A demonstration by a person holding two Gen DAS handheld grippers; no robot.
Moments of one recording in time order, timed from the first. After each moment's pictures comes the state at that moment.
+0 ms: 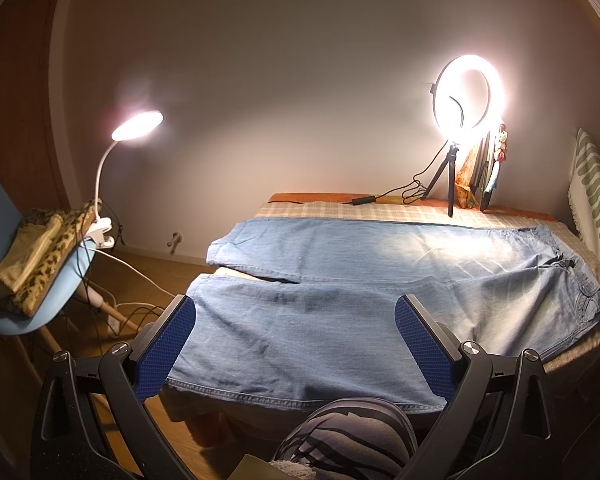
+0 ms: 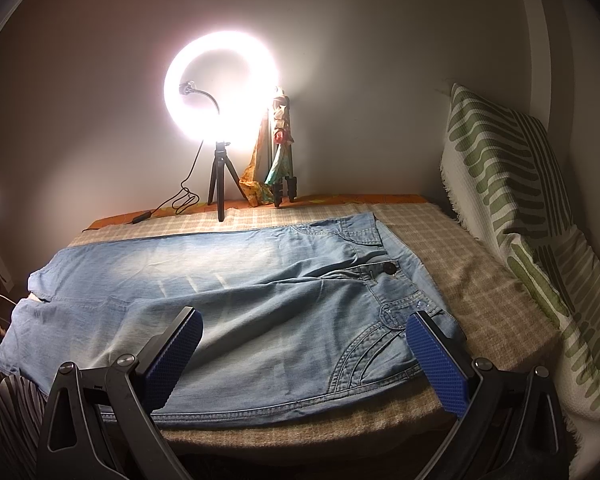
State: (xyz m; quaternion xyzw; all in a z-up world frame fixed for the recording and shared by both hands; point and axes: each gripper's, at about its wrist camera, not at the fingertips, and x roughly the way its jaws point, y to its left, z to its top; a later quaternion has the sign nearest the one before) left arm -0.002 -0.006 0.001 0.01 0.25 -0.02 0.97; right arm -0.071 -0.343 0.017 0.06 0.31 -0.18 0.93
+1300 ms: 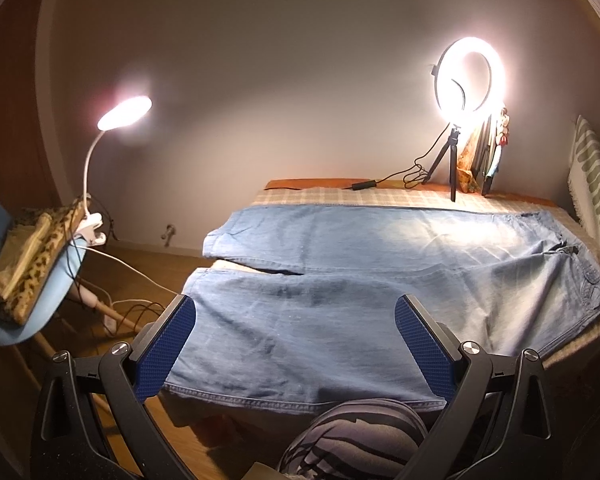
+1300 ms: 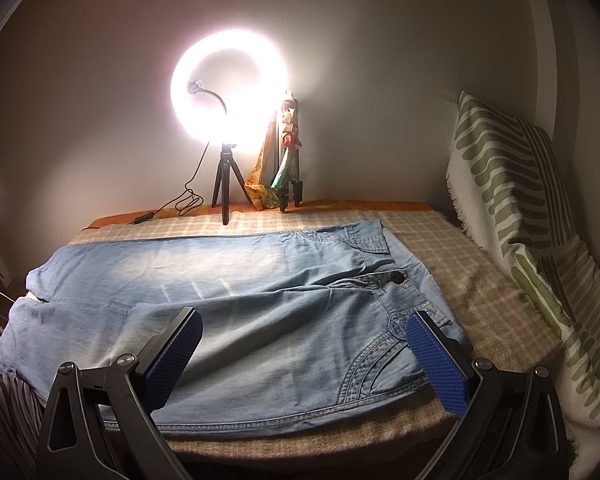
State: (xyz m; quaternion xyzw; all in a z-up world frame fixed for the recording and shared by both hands) left arm 0.022 0.007 -0.012 0.03 0.28 -0.03 0.96; right arm -0.057 -0.334 0.018 0.05 0.30 -0.17 0.94
